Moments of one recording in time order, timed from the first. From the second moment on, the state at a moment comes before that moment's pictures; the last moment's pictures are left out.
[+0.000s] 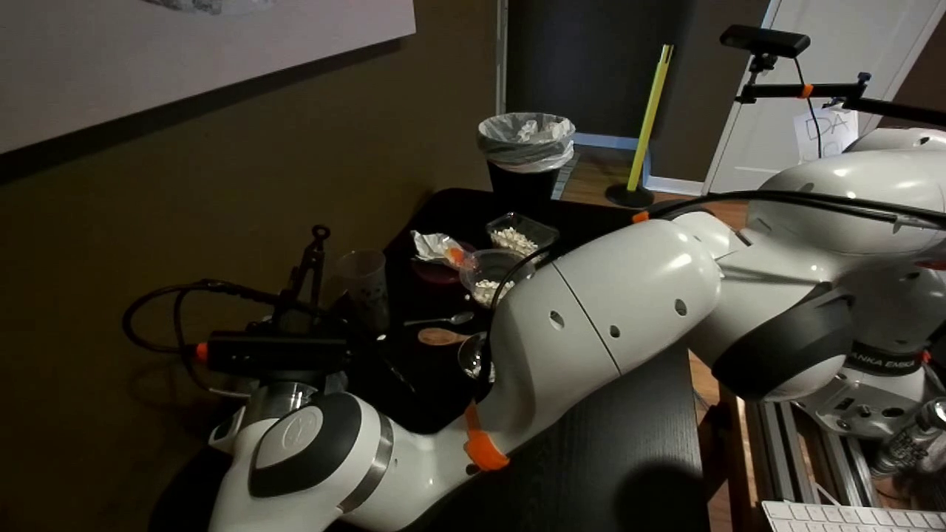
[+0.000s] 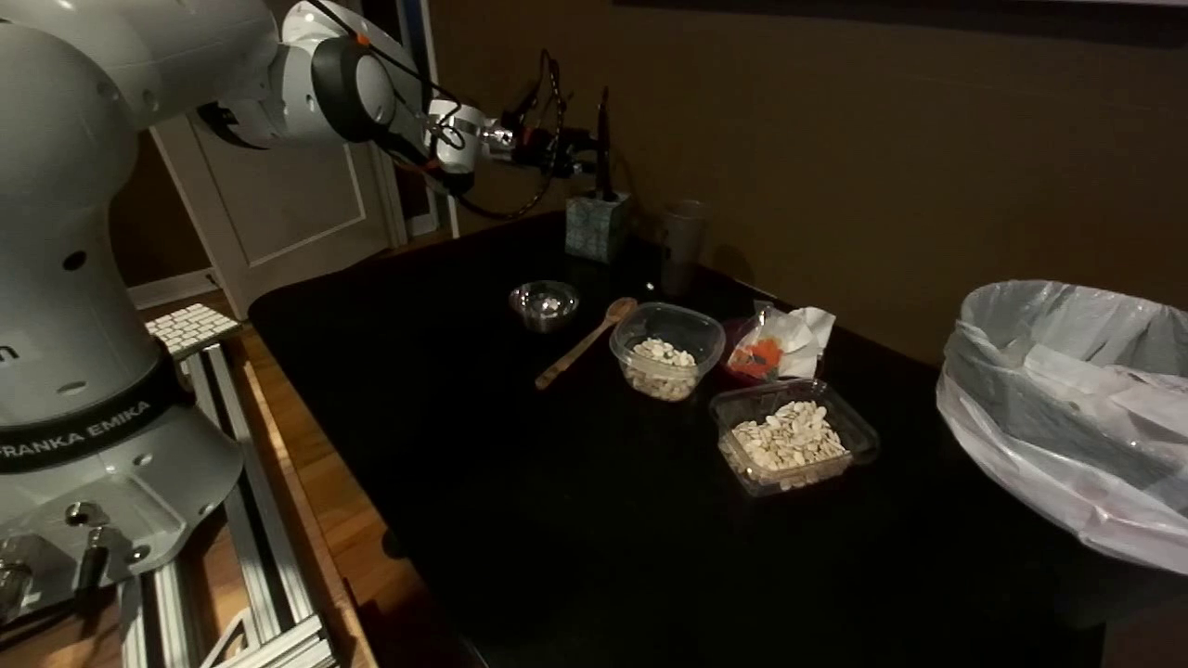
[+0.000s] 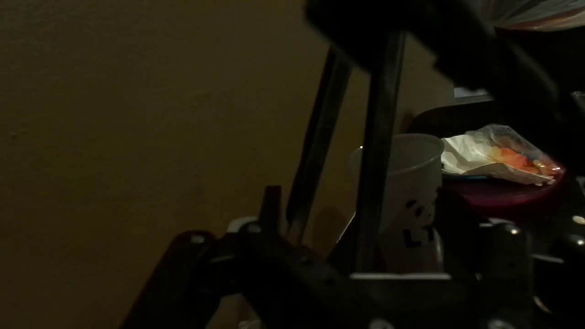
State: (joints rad) arm 0.74 1.44 -0.16 -0.60 -1.38 1.55 -0.81
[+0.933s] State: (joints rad) arm 0.73 1.32 0.00 -0.64 -1.28 1.70 -0.98
